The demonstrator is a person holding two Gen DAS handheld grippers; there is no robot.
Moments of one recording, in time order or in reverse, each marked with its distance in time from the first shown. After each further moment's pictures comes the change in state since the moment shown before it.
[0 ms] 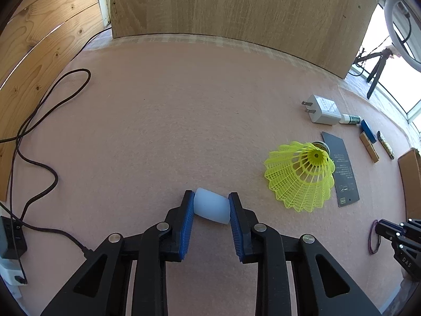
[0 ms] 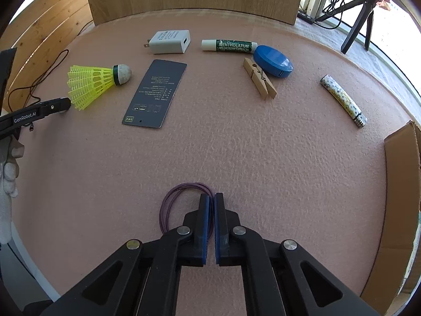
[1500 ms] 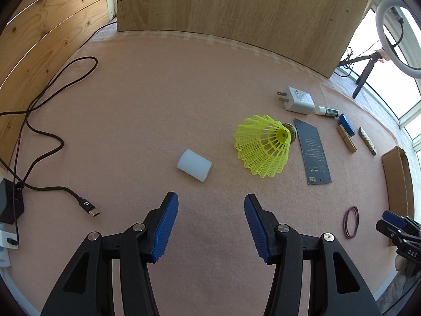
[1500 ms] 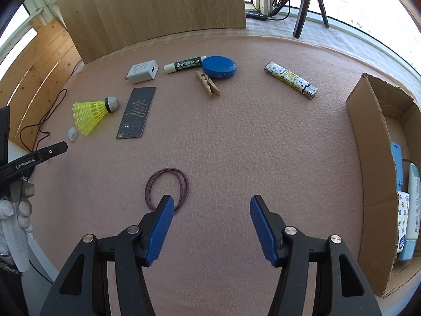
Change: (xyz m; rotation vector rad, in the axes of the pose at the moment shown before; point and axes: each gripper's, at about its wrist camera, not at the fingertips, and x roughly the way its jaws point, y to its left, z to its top) left arm -0.033 -0.013 -0.022 -0.051 0.020 -0.038; right arm -0.042 -0.049 -0.032 0.177 -0.076 0.063
